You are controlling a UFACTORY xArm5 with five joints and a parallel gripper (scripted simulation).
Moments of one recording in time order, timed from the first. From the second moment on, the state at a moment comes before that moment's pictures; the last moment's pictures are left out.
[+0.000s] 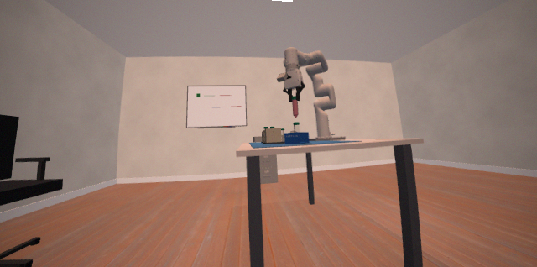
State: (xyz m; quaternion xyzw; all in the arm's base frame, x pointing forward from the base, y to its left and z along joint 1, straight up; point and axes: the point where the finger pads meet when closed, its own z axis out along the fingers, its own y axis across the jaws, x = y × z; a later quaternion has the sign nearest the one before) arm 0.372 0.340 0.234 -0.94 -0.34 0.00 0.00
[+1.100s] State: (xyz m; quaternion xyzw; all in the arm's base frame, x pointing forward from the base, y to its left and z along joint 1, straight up) arm 0.396 0.203 0.234 -1.00 0.06 0.00 0.00
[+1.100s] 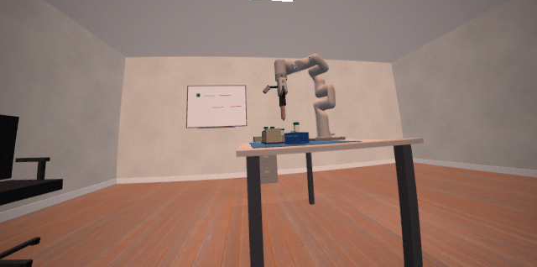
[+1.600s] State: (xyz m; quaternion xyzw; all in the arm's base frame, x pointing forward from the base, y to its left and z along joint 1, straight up) arm 0.406 0.139 0.234 -1.00 0.06 0.00 0.00
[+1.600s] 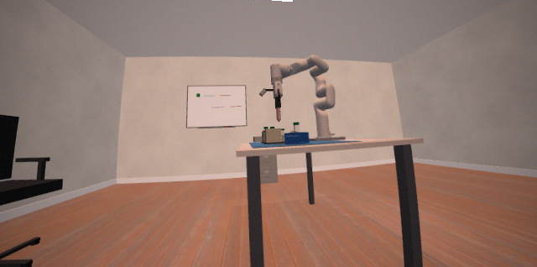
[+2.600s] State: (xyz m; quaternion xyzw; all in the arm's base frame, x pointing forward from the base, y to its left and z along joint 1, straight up) arm 0.428 0.011 0.234 -1.00 0.06 0.00 0.00
